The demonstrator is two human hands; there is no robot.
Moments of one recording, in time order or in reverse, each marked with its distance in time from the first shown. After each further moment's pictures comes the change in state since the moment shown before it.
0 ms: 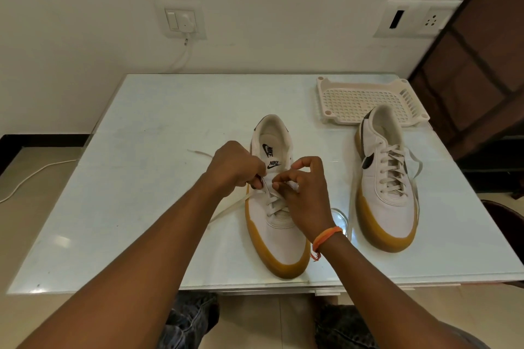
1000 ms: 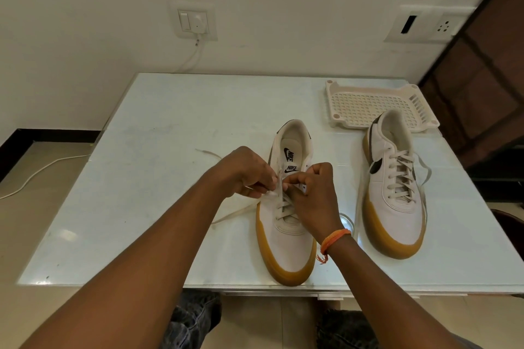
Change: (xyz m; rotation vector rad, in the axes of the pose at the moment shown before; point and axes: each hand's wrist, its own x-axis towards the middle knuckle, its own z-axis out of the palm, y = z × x) left_hand -0.009 0.001 -0.007 -0.077 -0.231 -0.037; right_hand 0.004 -0.002 0.000 -0.121 -0.038 0.082
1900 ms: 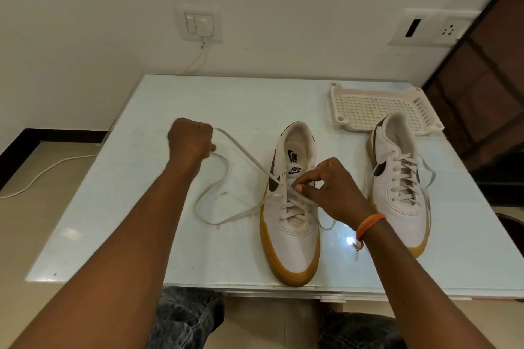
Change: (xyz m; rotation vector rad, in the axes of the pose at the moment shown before) left_hand 0.021 -0.026 -0.077 -0.283 0.703 0.122; right_hand 0.017 -0.002 -0.047 -0.034 -0.287 -0.077
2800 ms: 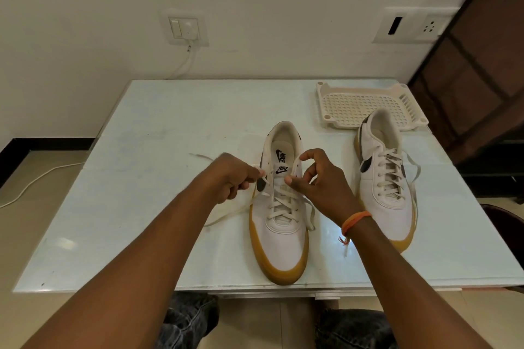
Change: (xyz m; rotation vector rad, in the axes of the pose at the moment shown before) left_hand -0.058 0.001 0.055 0.150 -0.524 -0.306; right_hand 0.000 0.015 0.002 0.170 0.141 0.037
